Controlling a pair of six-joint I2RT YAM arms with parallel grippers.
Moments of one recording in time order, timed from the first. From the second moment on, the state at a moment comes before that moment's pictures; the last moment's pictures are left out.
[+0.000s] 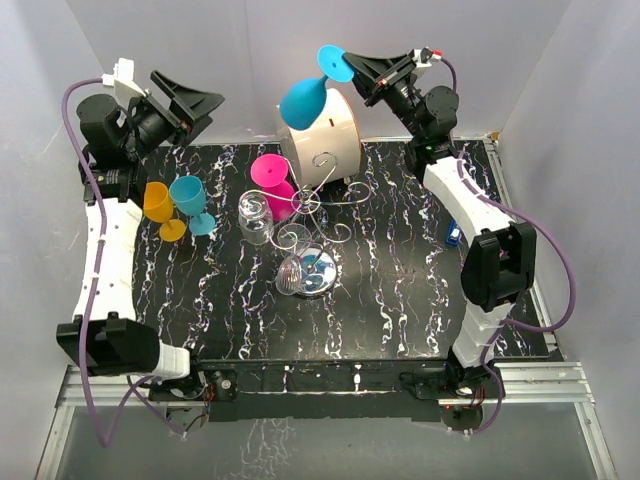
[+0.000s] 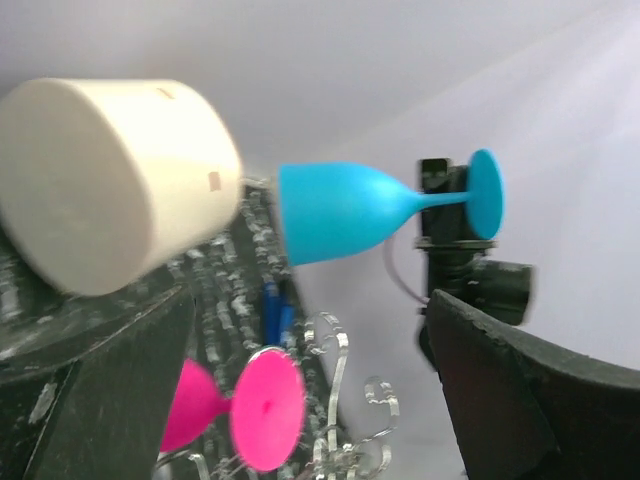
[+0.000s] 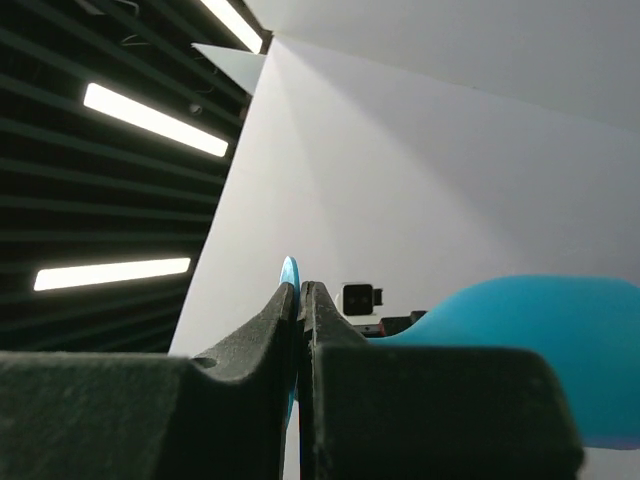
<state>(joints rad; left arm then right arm) 0.09 1.37 1.59 -0.27 0.67 -0.88 0.27 1.84 1.71 0.66 -0.44 1.73</state>
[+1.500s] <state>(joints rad) -0.07 1.48 1.35 0.86 0.78 -1.91 0.41 1.85 1.74 0.99 -0.35 2.08</state>
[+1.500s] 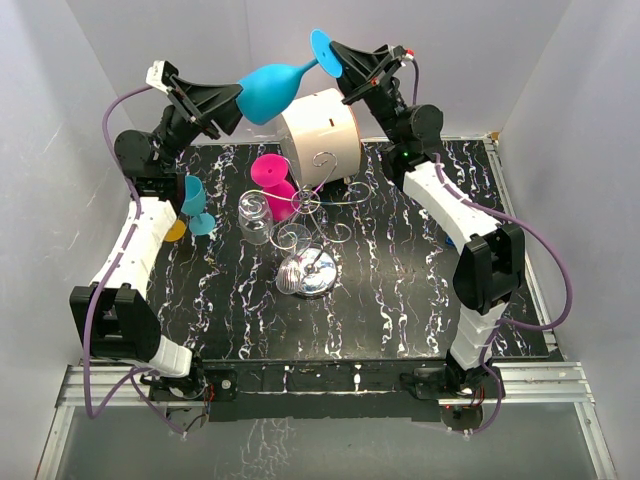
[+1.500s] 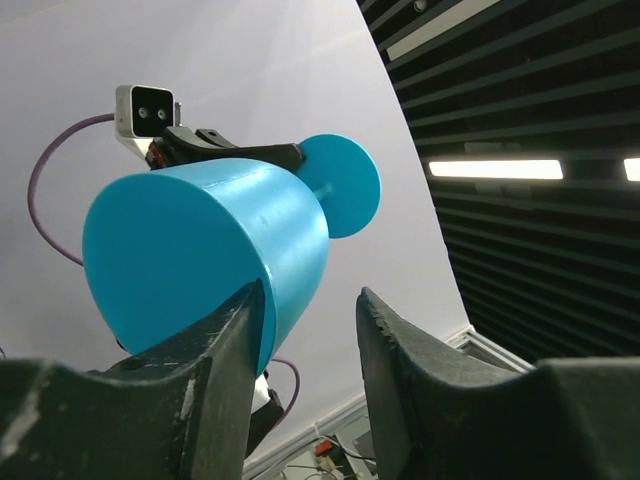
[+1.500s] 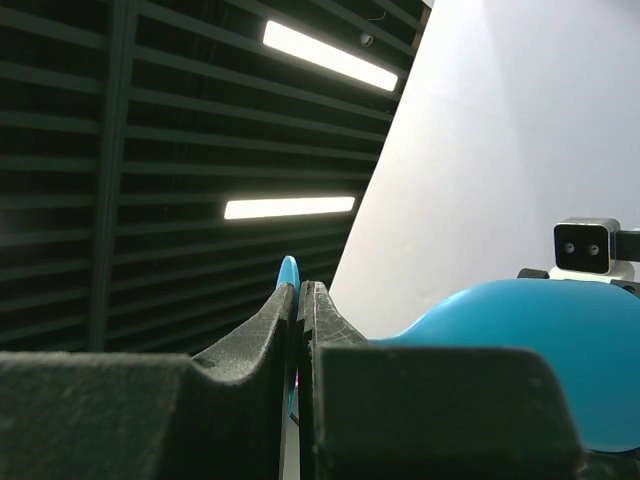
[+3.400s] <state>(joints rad) 0.11 1.34 1.75 -0.34 0.60 -0.91 0.09 1.40 1.30 0.31 -0.53 1.20</state>
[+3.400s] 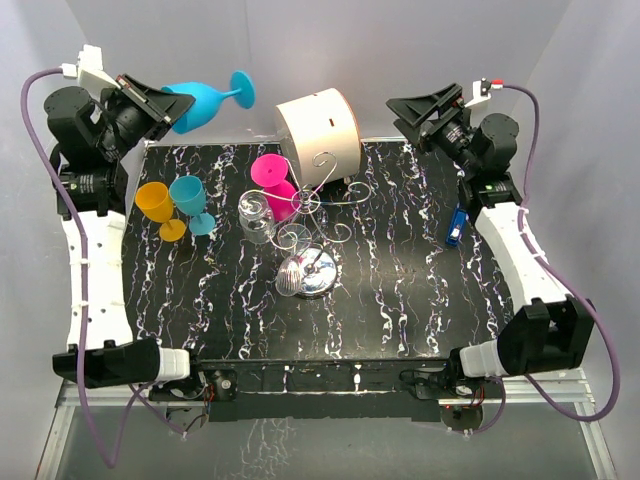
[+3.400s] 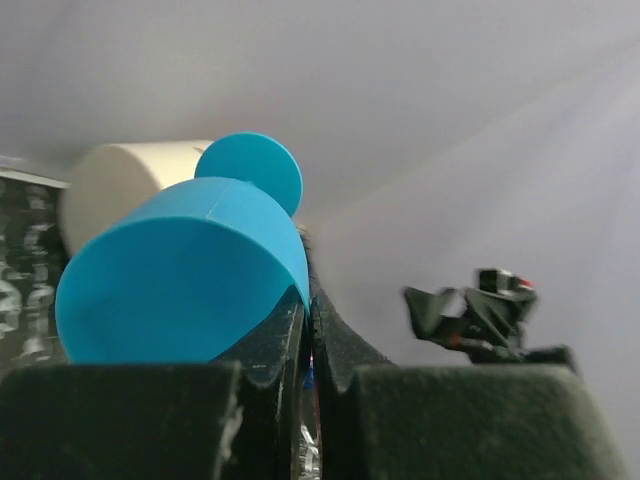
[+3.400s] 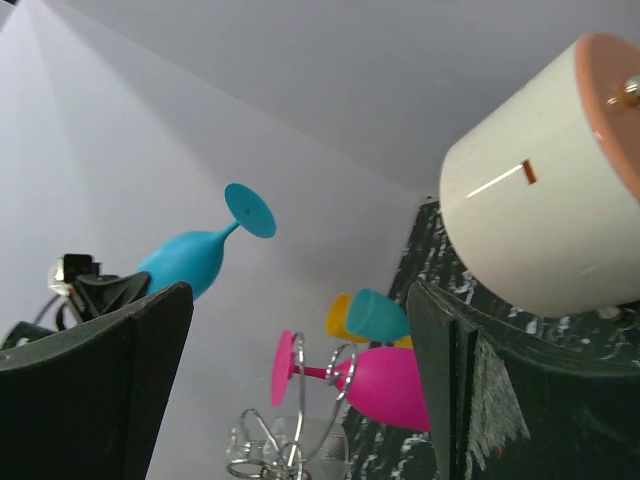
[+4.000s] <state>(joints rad) 0.06 1.16 1.59 -0.89 0.11 -0.41 0.09 1.32 1.32 0.04 -0.41 0.85</state>
